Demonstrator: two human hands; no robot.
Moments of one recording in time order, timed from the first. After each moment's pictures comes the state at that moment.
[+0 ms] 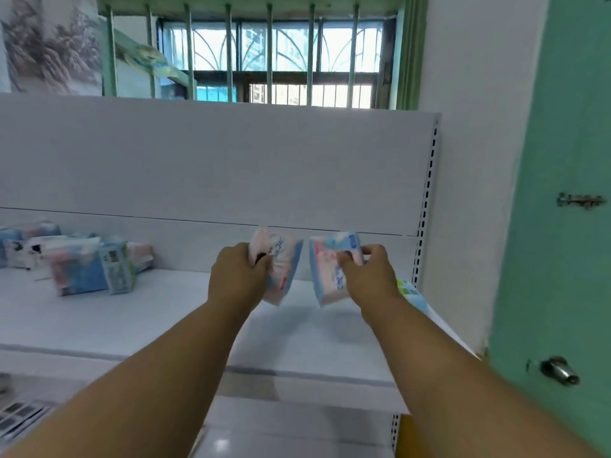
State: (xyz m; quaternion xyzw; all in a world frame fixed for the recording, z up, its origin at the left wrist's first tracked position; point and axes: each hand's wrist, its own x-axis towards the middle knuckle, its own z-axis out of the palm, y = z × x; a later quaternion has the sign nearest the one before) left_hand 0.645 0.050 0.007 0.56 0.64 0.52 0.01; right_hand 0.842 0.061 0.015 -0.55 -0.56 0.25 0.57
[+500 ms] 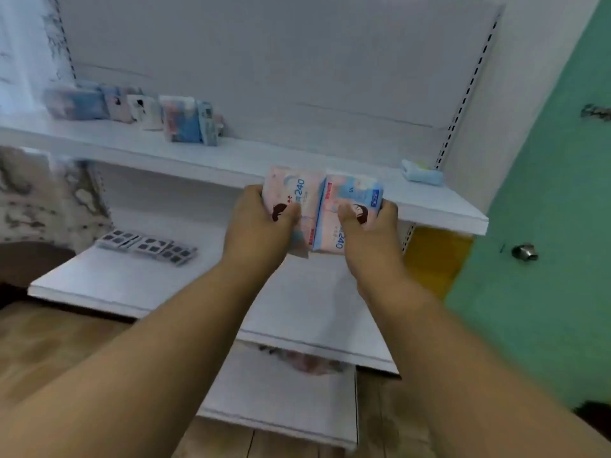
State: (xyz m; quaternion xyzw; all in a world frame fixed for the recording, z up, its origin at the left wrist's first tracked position) left_hand 0.605 -0.249 -0.075 0.50 0.61 0.58 0.19; right_hand 0.747 -0.227 -0.067 -0.51 -0.52 0.36 0.58
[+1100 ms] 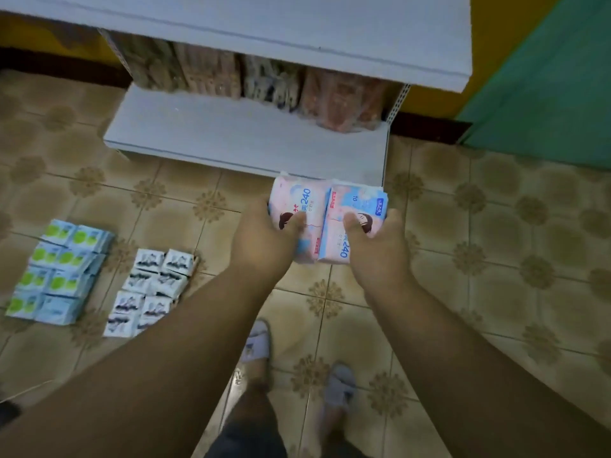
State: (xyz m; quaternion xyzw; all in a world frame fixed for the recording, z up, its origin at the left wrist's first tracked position) left_hand 0.693 -0.443 -0.468 0.38 0.79 0.30 0.38; right_hand 0.842 -0.422 -0.486 -0.72 -0.40 0.47 0.31
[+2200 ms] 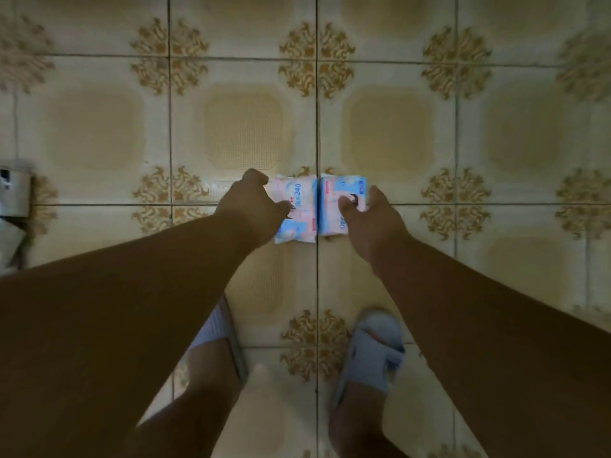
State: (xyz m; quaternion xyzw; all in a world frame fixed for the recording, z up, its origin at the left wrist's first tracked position) left_hand 0.736 -0.478 -1.060 0.48 0.75 0.00 0.46; right_hand 0.913 -0.501 -1.062 -0.79 -0.35 0.49 0.07
